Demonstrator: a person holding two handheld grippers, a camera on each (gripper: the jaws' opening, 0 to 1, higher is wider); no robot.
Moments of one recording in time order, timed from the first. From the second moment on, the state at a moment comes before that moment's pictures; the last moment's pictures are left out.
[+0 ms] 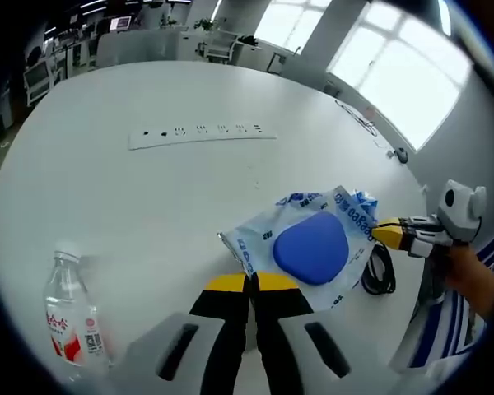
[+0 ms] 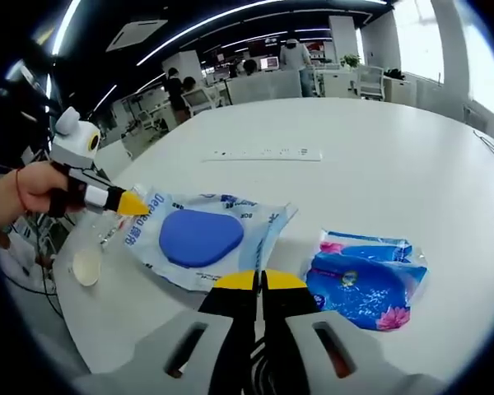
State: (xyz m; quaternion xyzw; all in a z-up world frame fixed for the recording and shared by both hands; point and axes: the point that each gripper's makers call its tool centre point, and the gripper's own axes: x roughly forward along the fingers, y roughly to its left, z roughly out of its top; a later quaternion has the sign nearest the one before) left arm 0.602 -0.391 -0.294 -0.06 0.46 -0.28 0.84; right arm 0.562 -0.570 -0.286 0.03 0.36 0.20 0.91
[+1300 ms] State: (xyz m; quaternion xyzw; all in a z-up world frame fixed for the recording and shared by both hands) left arm 0.603 -0.392 -0.329 -0.09 0.47 -0.28 0.83; right arm 0.564 -0.579 -0.325 0.03 0.39 0.17 0.90
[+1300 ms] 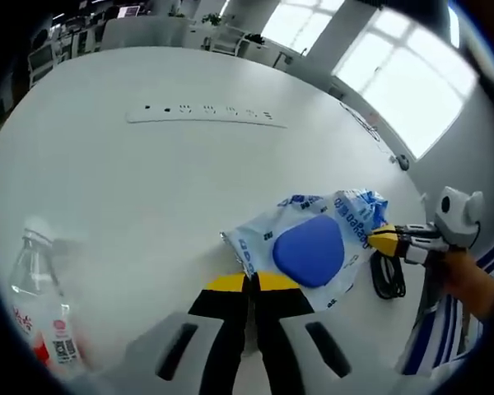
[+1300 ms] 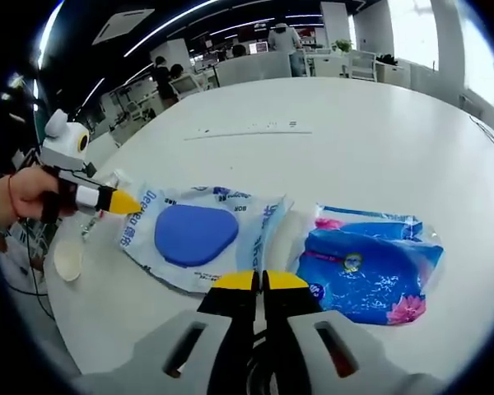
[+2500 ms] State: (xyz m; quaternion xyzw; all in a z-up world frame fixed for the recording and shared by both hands) left arm 0.605 -0.385 -0.316 -0.08 0.45 -0.28 0.84; right arm 0.559 -0.582 -0.308 0.03 0.38 0.16 0.91
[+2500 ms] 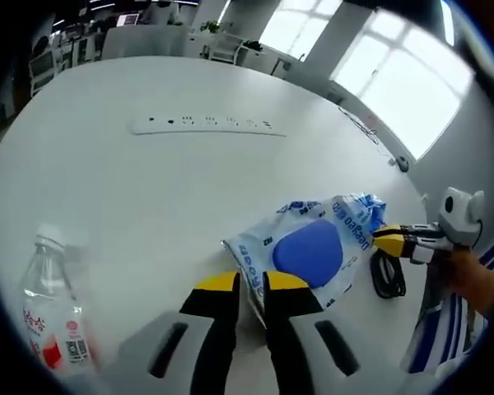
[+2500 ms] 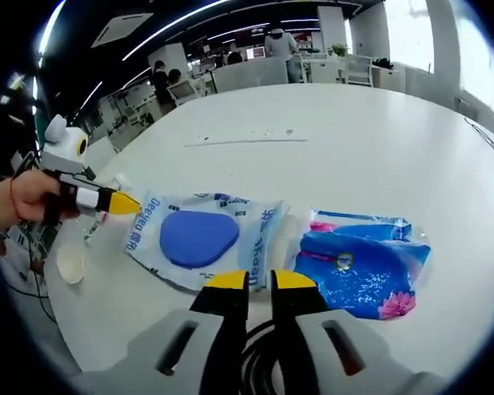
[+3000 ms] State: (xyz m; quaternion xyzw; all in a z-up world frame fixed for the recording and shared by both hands) left arm 0.602 -0.377 -0.297 -0.07 0.43 -0.28 0.85; right arm 0.557 -0.580 -0.289 0.03 0.36 0.17 0.92
